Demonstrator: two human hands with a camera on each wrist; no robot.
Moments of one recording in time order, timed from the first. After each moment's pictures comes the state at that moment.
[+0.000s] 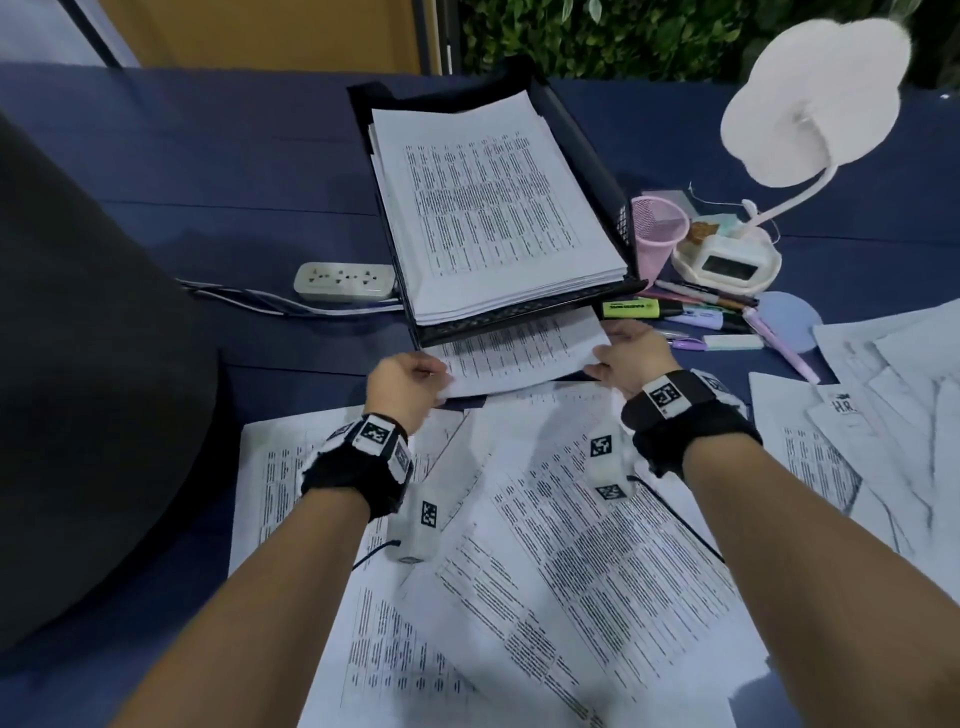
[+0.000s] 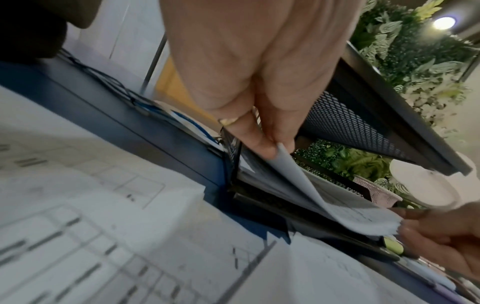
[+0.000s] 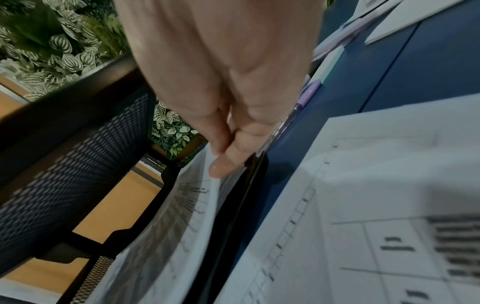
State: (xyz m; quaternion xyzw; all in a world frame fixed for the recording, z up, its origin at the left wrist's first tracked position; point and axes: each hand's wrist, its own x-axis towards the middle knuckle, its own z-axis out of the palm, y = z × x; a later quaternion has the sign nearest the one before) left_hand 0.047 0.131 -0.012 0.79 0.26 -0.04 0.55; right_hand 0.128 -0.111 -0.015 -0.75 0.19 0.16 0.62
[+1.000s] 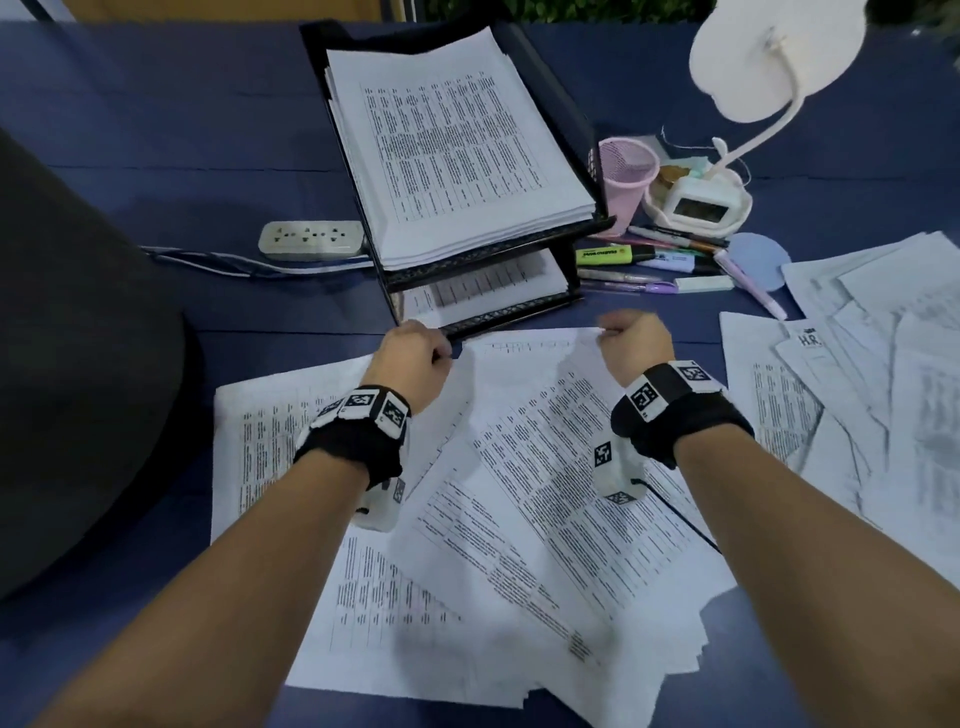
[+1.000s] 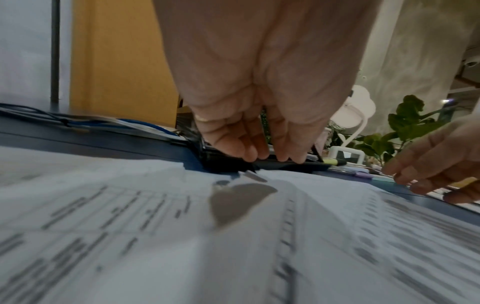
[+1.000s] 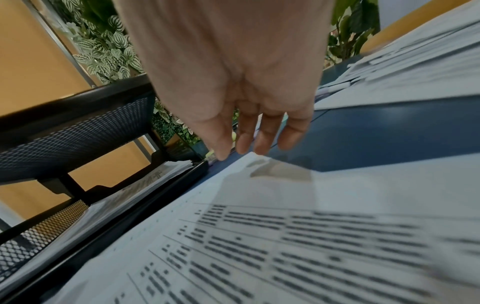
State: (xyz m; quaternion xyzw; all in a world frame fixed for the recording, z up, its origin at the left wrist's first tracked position) left_hand 0.026 0.110 -0.019 0.97 0.00 -0.06 0.23; right_hand 0.072 -0.143 -0.027 -0.91 0.16 0.06 0.38
